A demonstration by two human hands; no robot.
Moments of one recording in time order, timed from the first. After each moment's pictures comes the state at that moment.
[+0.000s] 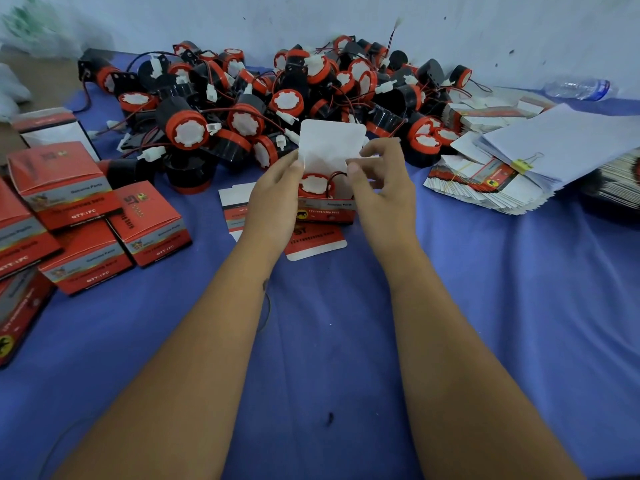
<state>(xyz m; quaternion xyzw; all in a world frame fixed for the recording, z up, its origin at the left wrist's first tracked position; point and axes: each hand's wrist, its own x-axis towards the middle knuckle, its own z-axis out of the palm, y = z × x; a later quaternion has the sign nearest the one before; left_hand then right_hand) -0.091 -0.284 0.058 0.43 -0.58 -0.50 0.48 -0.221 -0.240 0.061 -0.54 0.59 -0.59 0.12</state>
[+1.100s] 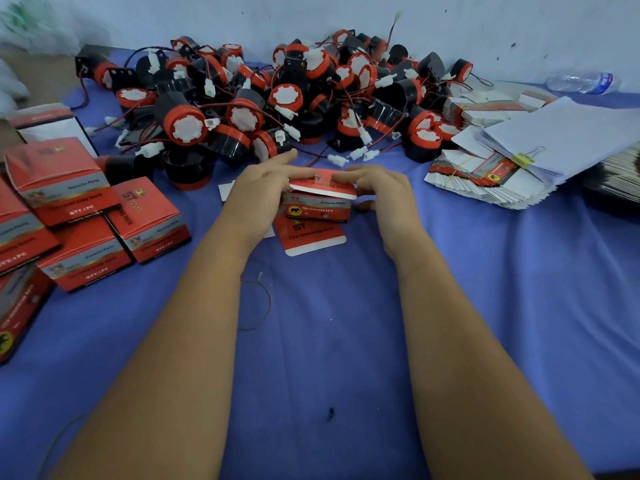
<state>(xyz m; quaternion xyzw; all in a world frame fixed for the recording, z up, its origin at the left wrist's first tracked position) -0.066 -0.298 0.060 0.40 -0.63 -0.53 0.41 -0.233 -0.243 0.065 -0.42 0.58 -0.59 0.38</state>
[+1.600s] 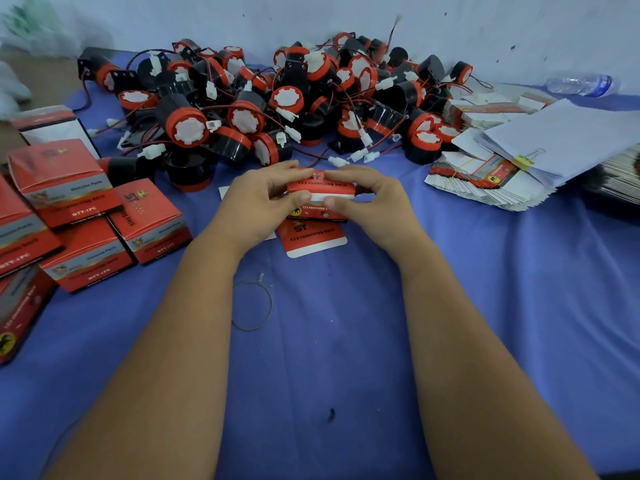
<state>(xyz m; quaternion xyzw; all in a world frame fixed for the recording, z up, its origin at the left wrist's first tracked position) -0.053 -0.303 0.050 0.38 -0.76 -0.39 0.37 -0.238 -0.239 0.056 -0.58 0.56 -0.51 0.30</state>
